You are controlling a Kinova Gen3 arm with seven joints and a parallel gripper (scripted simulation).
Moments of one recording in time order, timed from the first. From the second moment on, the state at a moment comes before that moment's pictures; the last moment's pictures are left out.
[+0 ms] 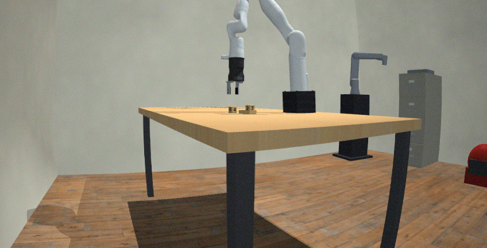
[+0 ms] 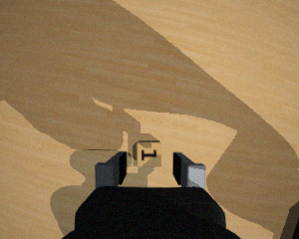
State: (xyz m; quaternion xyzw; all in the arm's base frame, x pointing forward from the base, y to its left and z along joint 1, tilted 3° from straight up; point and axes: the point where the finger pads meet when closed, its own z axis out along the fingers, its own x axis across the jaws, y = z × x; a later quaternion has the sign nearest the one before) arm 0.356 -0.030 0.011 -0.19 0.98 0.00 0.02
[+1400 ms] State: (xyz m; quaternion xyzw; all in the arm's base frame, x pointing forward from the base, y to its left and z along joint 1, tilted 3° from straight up) arm 0.360 -0.032 -0.016 -0.19 0.98 0.00 0.03
